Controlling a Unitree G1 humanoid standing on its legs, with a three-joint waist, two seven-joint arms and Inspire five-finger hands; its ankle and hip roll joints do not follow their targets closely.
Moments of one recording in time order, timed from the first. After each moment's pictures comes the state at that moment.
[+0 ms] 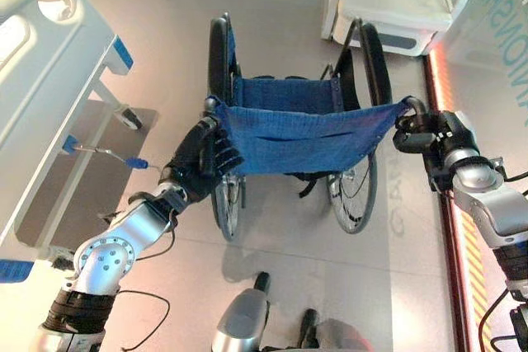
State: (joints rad) left arm -0.19 0.72 -0.01 -0.17 -1.46 0.41 0.25; right arm -0.52 -0.82 0.18 0.09 0.43 0.55 -0.25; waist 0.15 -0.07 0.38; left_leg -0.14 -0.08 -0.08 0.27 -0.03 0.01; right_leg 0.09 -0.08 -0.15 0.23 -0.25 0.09
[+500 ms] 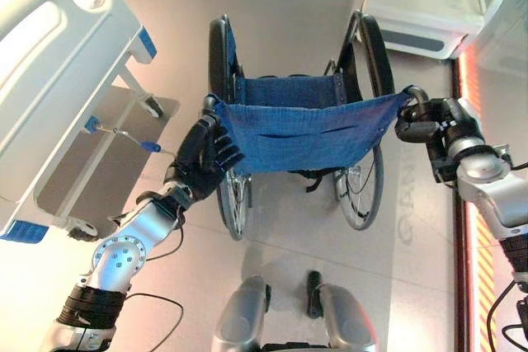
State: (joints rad) left arm -0.14 0.68 -0.03 -0.20 -1.46 0.37 0.27; right arm -0.53 -0.91 0.20 0.03 0.44 0.57 -0.21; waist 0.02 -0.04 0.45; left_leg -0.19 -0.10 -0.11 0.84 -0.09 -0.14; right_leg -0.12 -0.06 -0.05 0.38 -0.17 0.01
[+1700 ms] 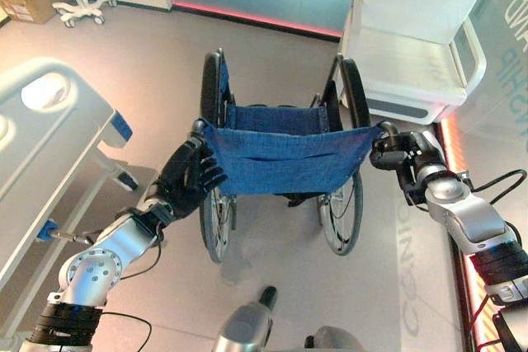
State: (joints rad) left arm -0.09 0.73 0.06 -0.11 -1.45 0.43 0.22; right arm -0.52 -0.76 0.26 0.06 0.39 0.58 -0.25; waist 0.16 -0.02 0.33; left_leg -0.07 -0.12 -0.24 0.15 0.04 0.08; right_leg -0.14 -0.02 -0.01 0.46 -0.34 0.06
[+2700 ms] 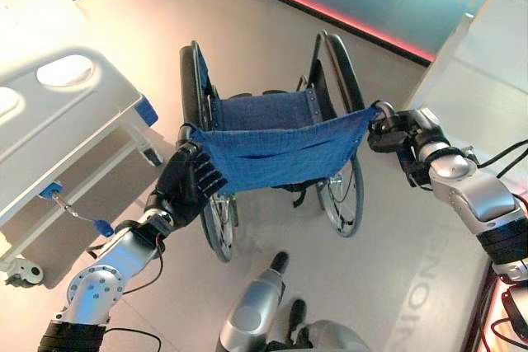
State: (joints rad) left arm 0.05 0.70 0.11 -0.20 -1.45 0.40 0.20; right arm -0.62 -0.81 0.35 0.08 0.48 0.60 -0.22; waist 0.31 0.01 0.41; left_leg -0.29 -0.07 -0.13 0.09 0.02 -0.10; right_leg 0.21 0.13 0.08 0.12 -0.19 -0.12
